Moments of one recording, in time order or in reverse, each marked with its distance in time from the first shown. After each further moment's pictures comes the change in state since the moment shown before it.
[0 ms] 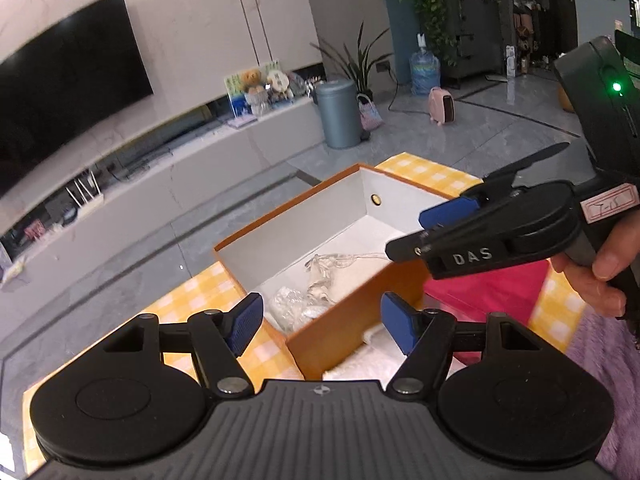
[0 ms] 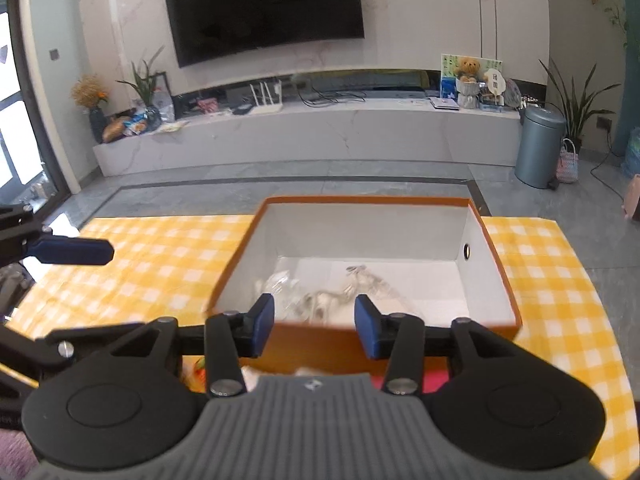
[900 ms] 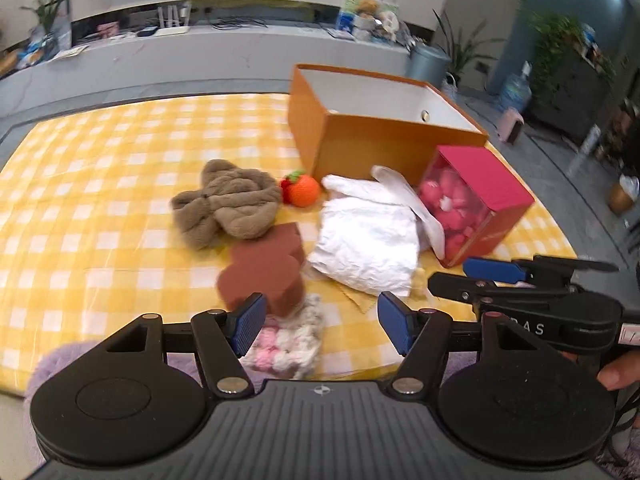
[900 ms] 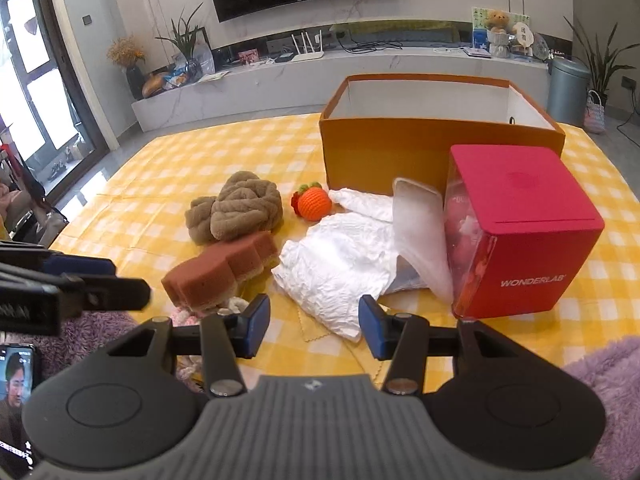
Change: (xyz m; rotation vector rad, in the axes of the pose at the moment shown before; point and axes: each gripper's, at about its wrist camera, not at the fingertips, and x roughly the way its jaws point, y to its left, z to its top) left arm -0.063 -0.003 -0.147 -0.569 0.174 0.019; right arm -0.063 0.075 -0.156 -0.014 0.125 0.086
